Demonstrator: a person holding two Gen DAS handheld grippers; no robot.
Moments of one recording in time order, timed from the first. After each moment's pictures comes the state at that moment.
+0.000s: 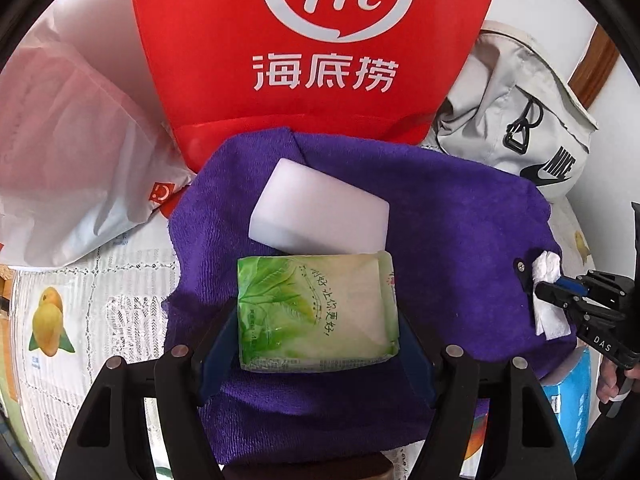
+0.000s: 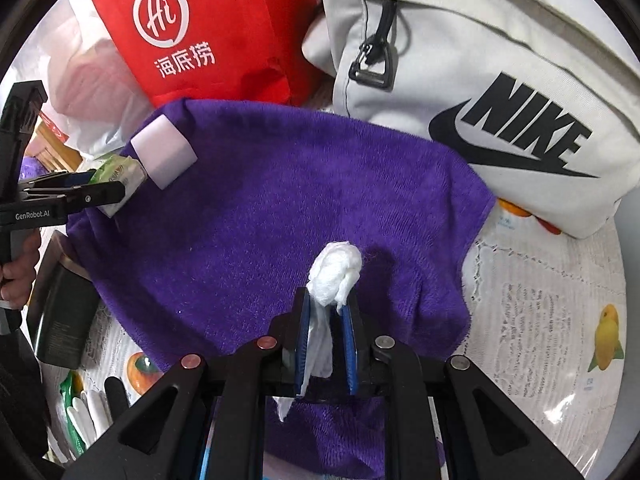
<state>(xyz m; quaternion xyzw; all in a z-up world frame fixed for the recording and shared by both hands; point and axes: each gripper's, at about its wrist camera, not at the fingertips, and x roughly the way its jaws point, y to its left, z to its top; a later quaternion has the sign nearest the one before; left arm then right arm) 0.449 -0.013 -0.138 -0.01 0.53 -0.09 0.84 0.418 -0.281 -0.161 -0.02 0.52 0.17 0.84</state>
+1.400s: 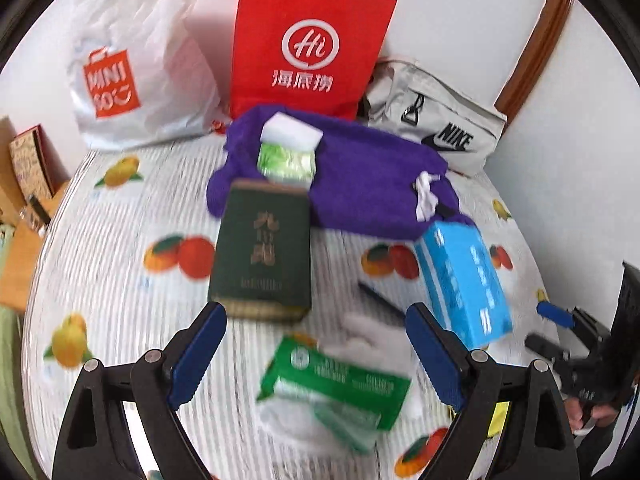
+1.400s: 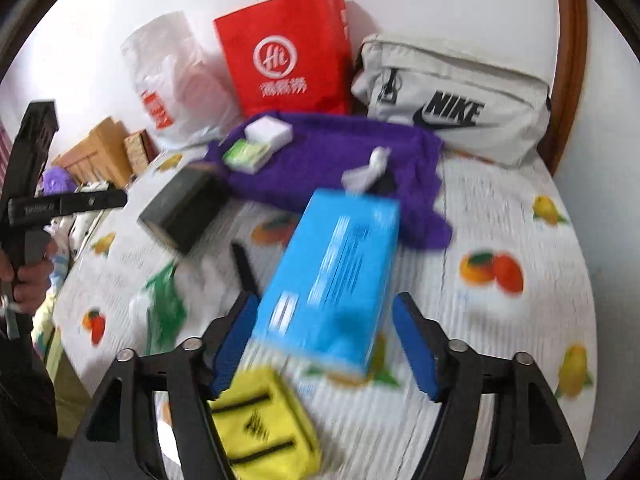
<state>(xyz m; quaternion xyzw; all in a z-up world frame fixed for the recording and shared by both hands) 0.204 0.007 -0.071 -0.07 0.47 -0.10 0.87 0.151 -0.296 -0.104 0.01 0.43 0.19 0.88</state>
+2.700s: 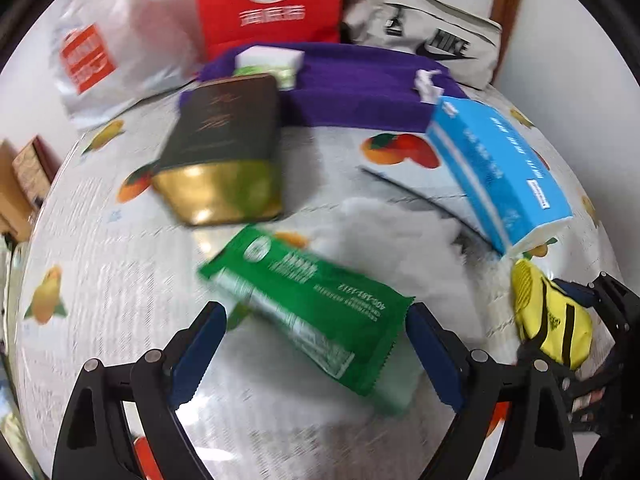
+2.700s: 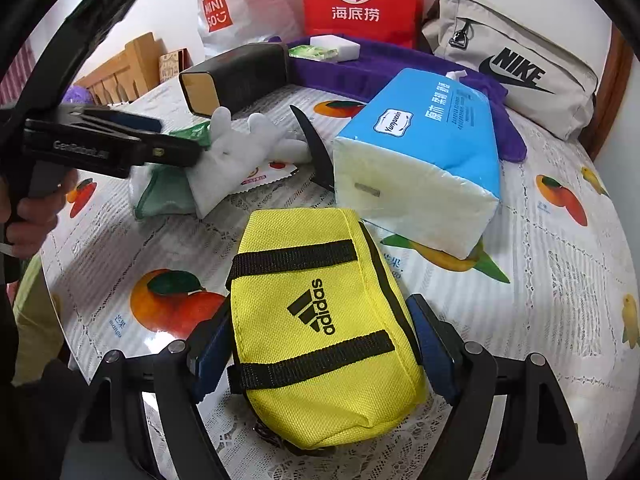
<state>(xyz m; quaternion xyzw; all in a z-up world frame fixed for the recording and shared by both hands) 0.158 -0.028 -0.153 0.03 0.50 -0.08 0.86 0.100 -0.248 -0.195 -0.09 0.44 0.22 0.86</state>
